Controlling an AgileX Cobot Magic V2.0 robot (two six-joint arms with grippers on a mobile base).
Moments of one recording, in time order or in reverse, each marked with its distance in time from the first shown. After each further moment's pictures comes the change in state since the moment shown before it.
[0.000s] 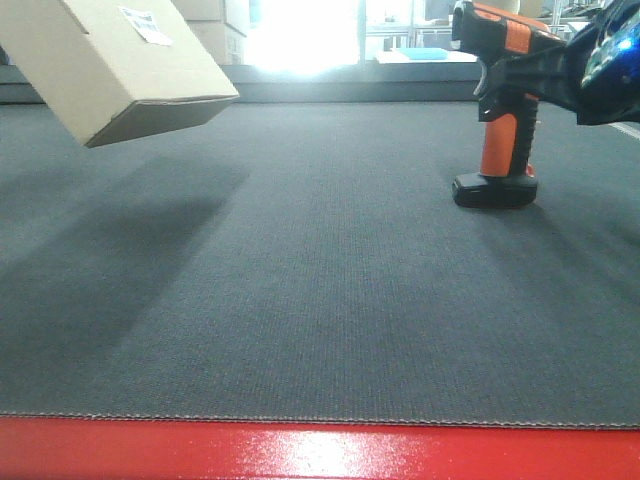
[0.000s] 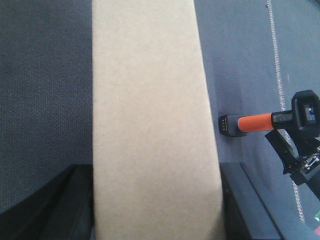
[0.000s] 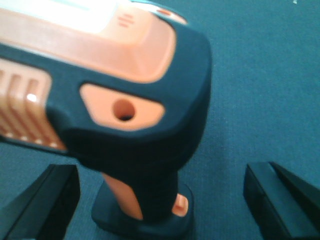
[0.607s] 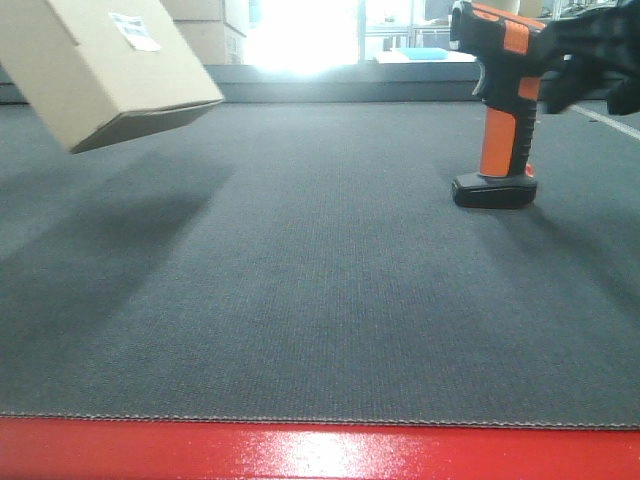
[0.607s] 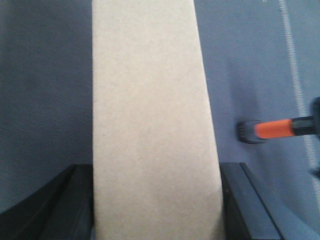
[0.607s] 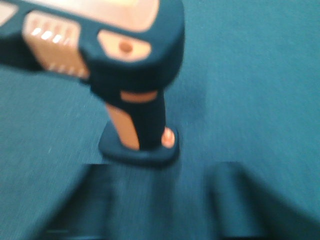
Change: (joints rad) left arm -0.007 0.002 -0.031 0.091 -0.028 0.000; right arm 0.000 -0.254 0.092 0.000 0.284 0.000
